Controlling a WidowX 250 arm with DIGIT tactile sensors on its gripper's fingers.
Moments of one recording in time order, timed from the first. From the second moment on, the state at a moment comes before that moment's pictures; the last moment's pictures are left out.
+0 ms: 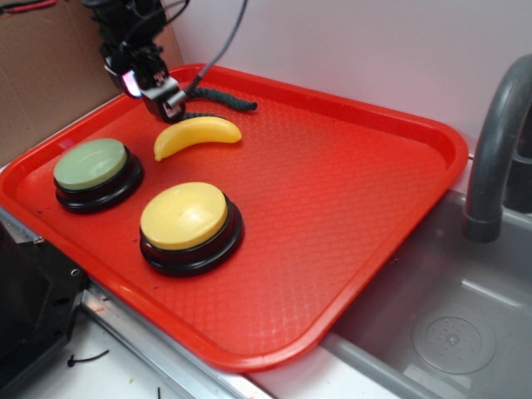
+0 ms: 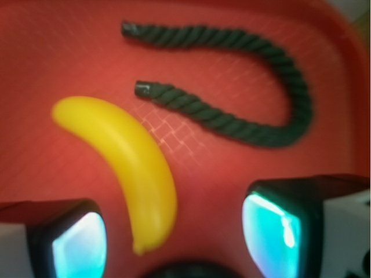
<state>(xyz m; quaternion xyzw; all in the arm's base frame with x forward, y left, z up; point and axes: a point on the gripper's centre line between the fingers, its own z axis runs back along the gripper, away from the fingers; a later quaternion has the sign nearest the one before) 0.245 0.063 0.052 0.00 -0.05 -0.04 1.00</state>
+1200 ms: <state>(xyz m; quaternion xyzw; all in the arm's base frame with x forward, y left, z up) 0.249 0.045 0.085 0.02 0.02 -0.01 1.00</state>
